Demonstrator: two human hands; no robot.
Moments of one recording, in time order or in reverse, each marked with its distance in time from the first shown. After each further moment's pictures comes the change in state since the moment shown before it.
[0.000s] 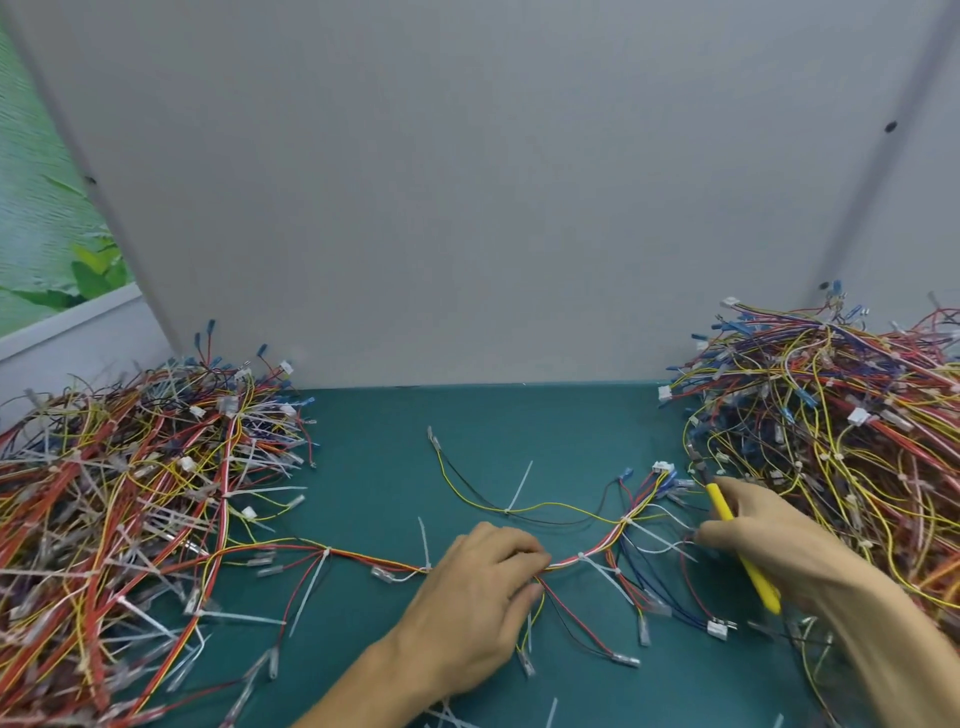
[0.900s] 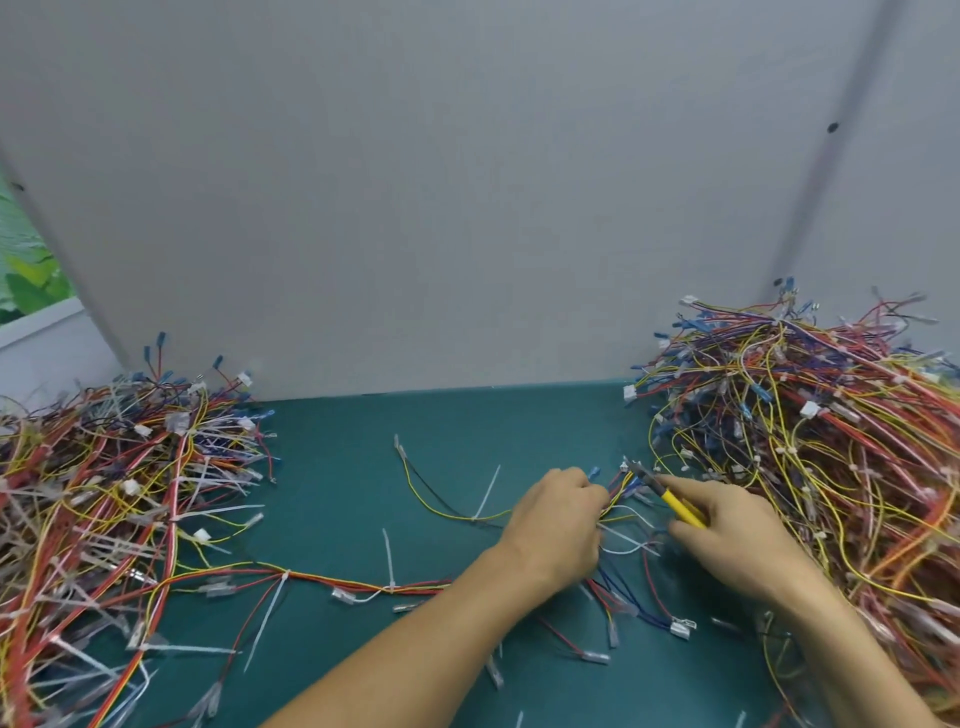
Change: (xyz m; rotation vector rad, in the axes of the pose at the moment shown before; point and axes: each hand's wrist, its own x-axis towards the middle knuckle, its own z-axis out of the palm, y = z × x) left_hand 0.115 0.044 0.037 0.129 -0.170 -0.084; right_hand 0.009 0.025 0.000 -0.297 0.156 -0.199
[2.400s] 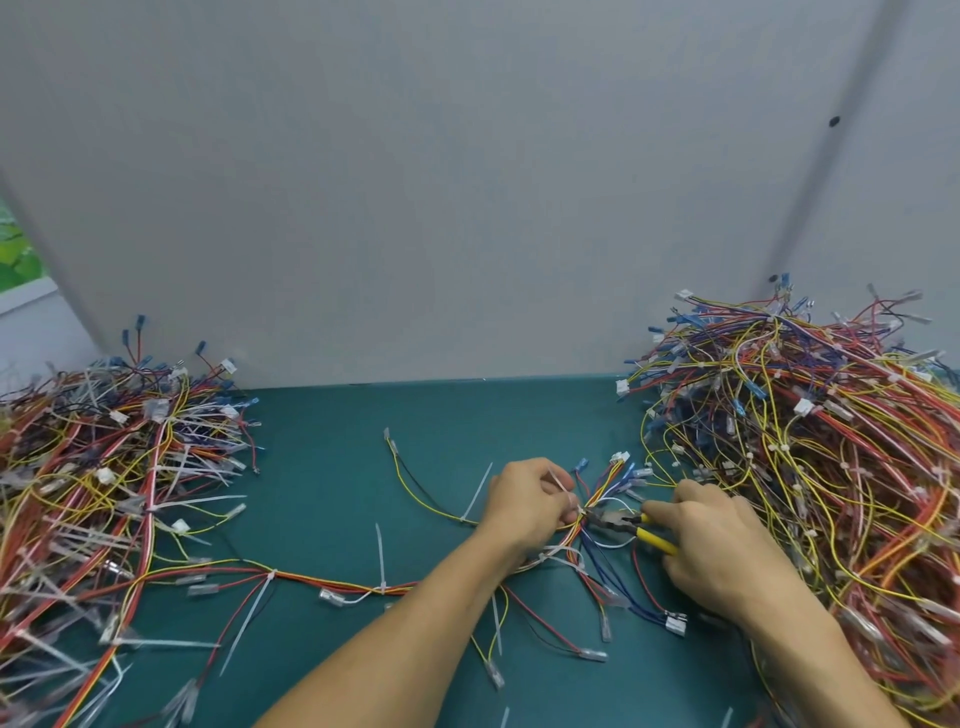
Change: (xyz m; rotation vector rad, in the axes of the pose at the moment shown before) left_hand 0.016 -0.022 0.023 -0.965 0.087 -0.550; right_hand 0.001 0.001 0.014 -0.617 -0.034 -0.174
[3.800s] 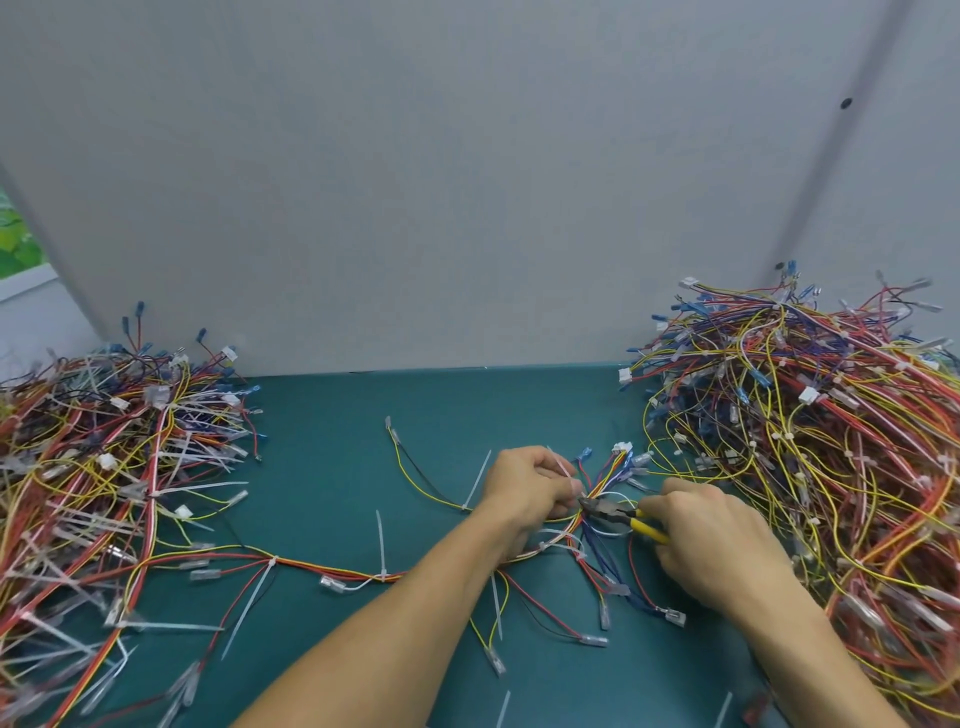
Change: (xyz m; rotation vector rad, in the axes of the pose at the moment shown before) left_hand 0.001 0.003 0.000 -0.265 -0.023 -0.093; right_hand -0.003 -0.011 0.001 0.053 0.031 -0.006
